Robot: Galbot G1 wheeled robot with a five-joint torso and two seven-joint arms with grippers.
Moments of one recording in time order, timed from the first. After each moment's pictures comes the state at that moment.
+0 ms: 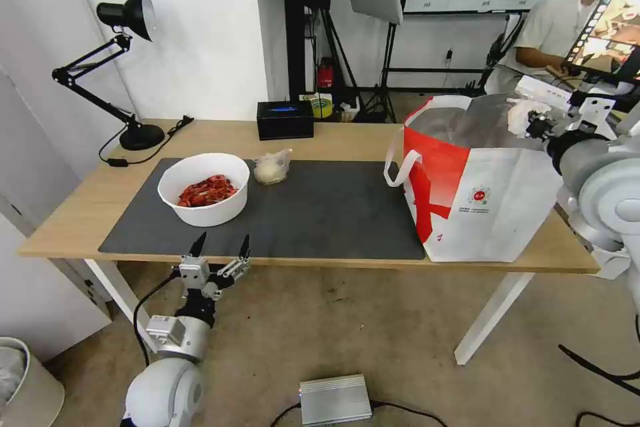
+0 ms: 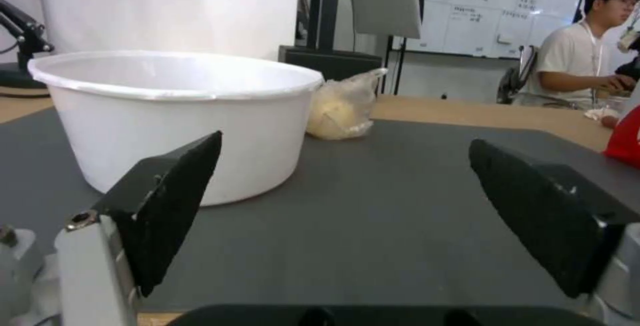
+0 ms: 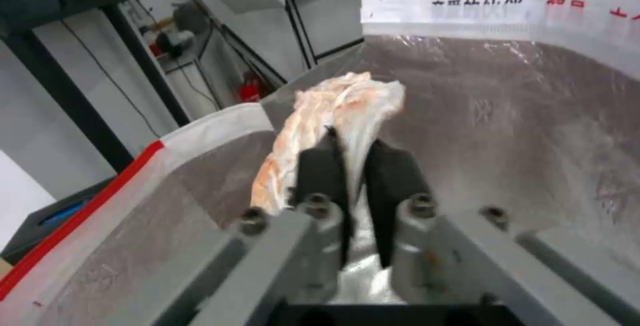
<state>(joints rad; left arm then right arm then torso) 1.48 -1.41 -0.57 -2.01 -0.25 -0.08 0.10 -0.76 0.77 0.52 2.10 1.41 -0.53 0.90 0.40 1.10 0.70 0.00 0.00</state>
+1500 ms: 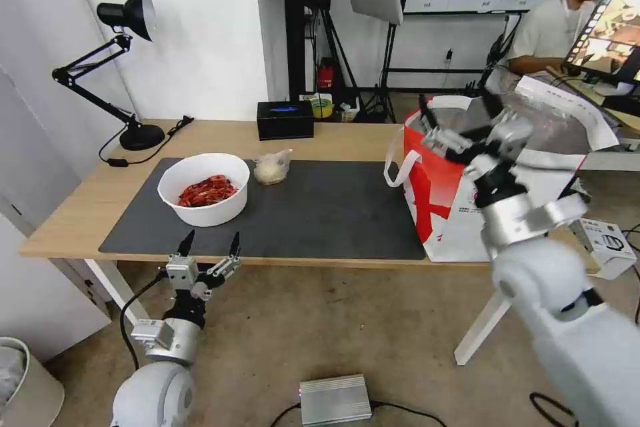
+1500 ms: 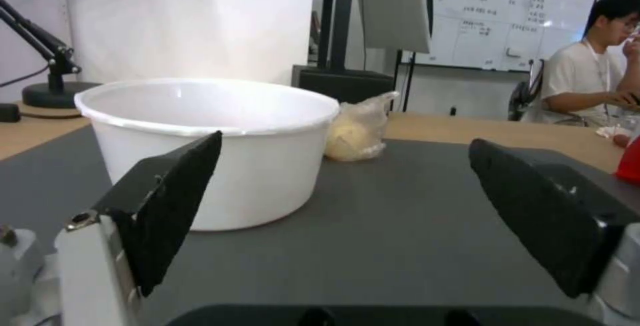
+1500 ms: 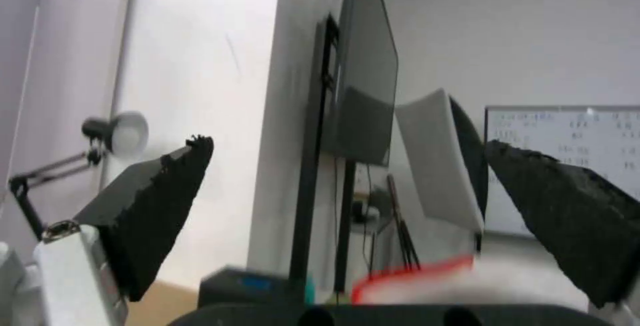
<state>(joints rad) 1.51 -1.42 -0.60 -2.06 -0.26 -0.08 0.09 -1.06 0.98 0.34 2.10 0.47 0.14 0.12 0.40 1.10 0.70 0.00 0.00</state>
